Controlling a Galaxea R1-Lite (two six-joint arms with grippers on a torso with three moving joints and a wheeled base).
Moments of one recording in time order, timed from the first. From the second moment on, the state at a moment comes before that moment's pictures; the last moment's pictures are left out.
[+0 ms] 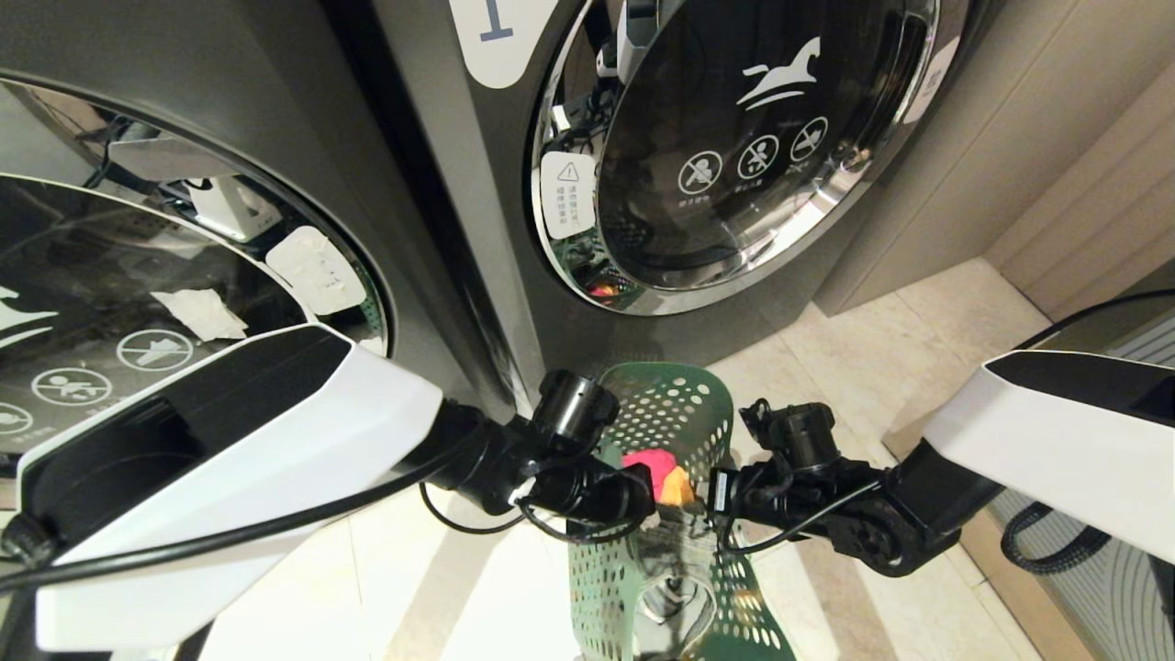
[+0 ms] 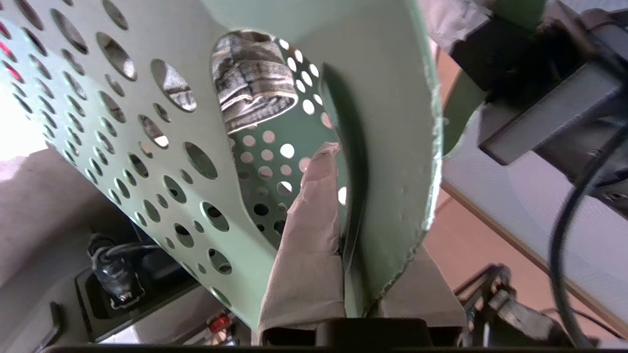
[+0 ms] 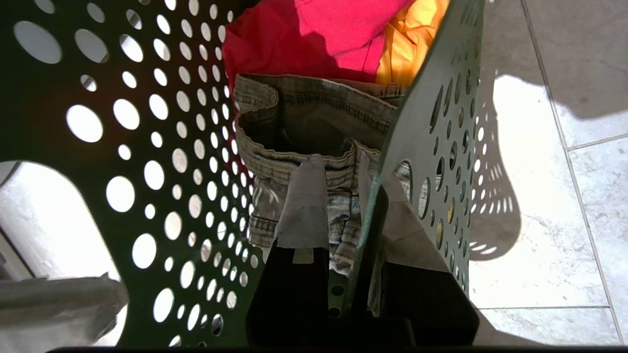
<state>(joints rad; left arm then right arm) -0.71 2.28 -1.38 -0.10 -0.36 -0.66 0.42 2.26 -0.93 -0.72 0.10 0.49</state>
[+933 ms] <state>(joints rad) -0.74 2.36 -1.48 0.02 -0.07 -0.57 0.42 2.25 -0.90 -0.72 0.09 0.45</state>
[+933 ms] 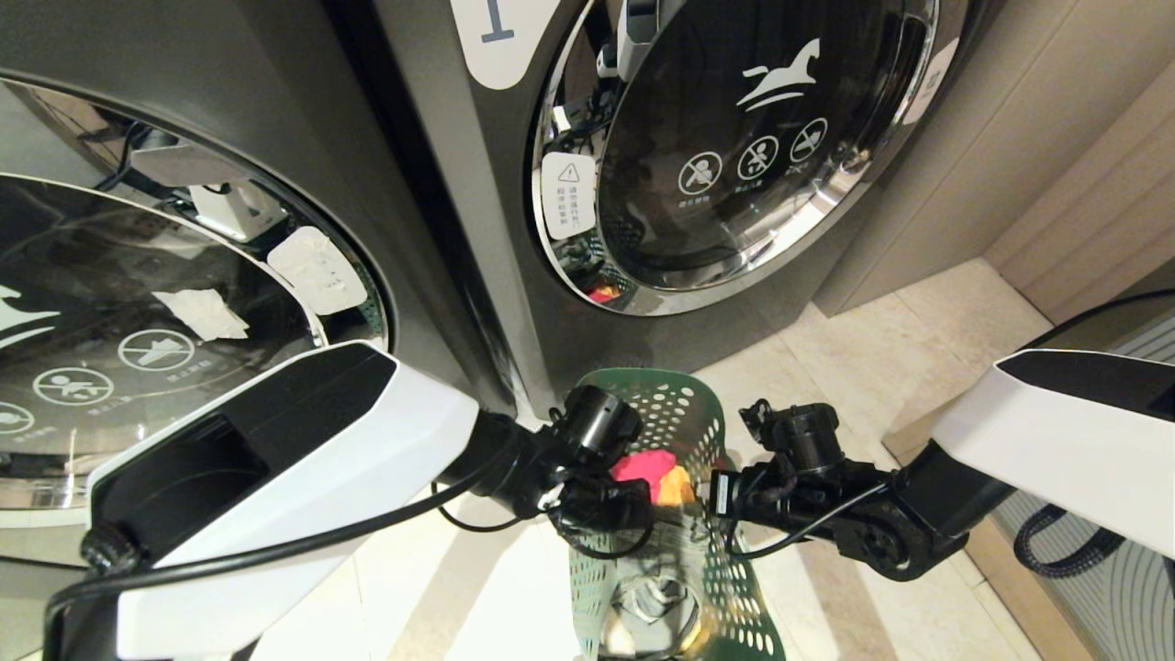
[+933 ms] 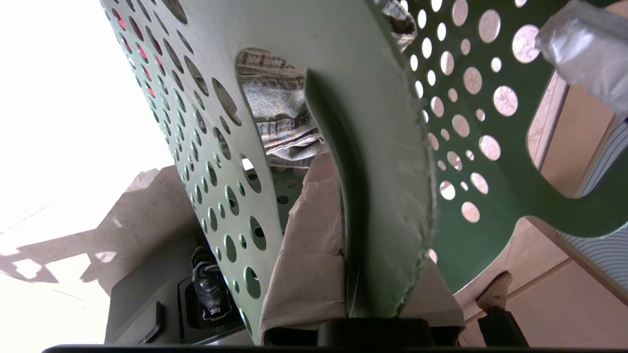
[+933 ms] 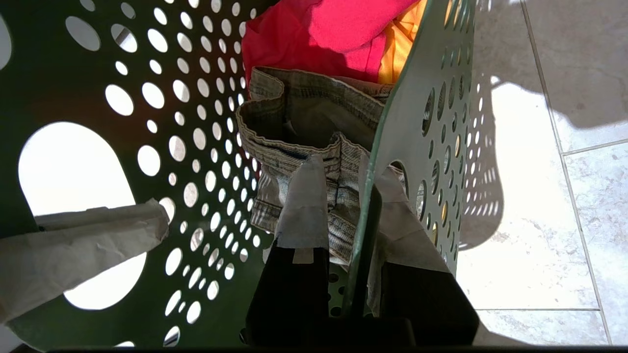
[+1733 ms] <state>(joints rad) -0.74 2.36 -1.48 0.02 -0.05 -0.60 0.41 2.25 -0.88 -0.73 0.09 0.45</state>
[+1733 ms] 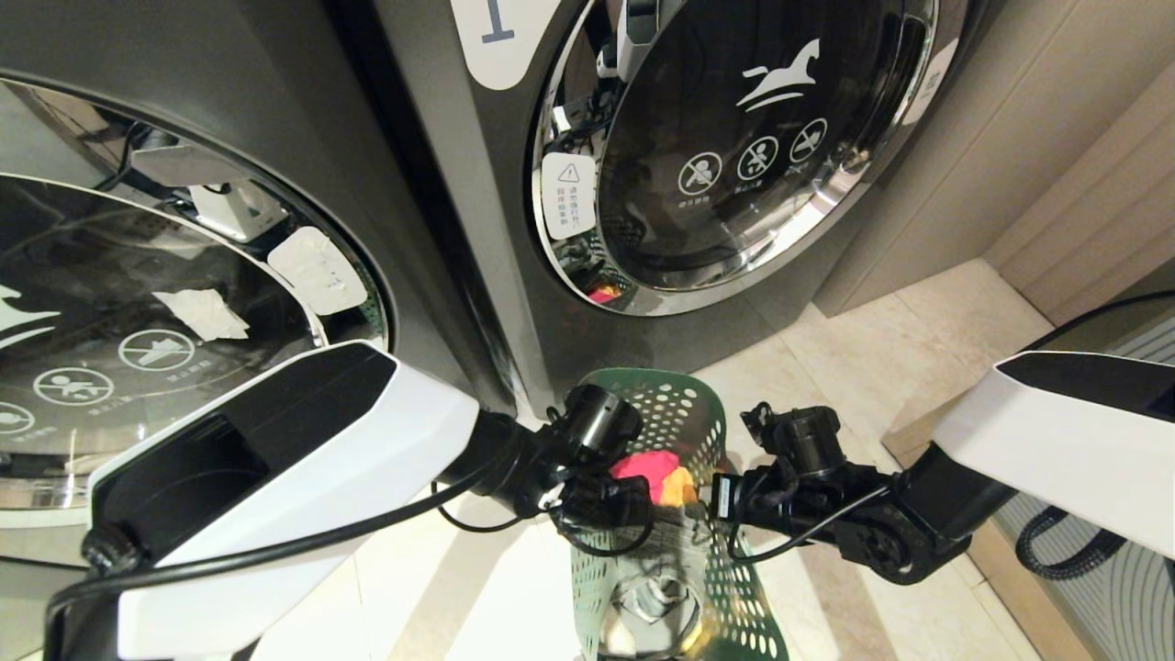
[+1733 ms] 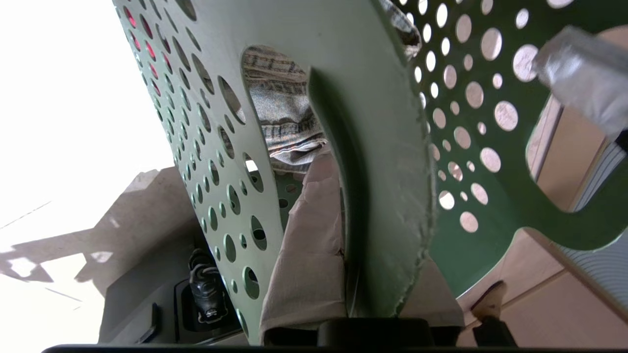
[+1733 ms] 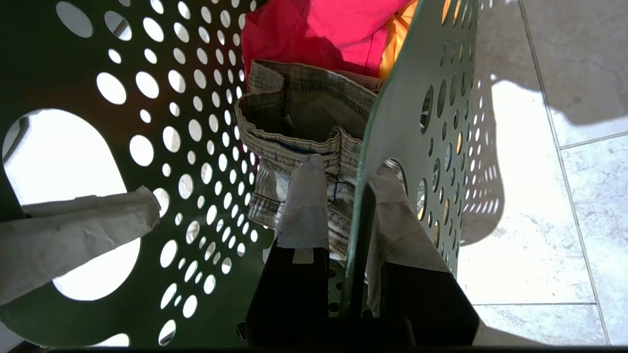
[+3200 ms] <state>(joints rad) -0.73 2.29 -1.48 0.03 -0.04 -0.67 0.41 2.22 -0.87 -0.72 0.10 0.50</state>
